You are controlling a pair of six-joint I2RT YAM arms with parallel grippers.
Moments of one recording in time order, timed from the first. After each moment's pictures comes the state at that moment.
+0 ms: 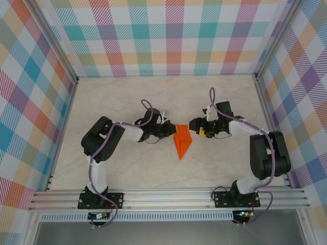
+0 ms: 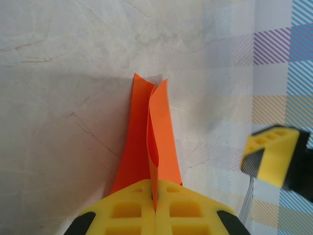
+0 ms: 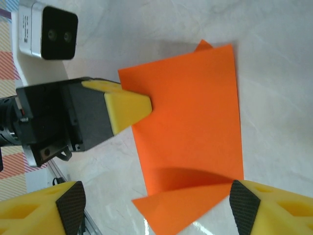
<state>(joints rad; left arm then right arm) -0.59 1.99 0.98 0.37 0.58 -0.92 0.20 1.61 0.88 -0.32 -0.79 0.40</state>
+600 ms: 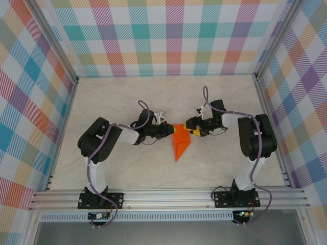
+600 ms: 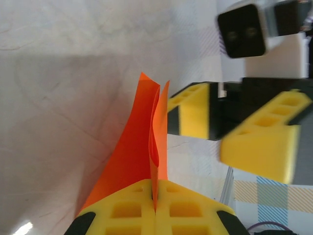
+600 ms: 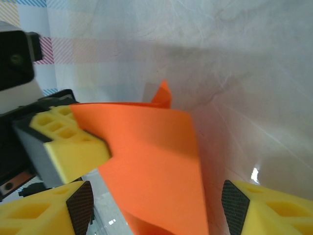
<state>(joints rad) -0.55 1.95 0.89 0.54 0.69 -0.92 0.20 1.88 1.00 -0.30 -0.94 0.34</state>
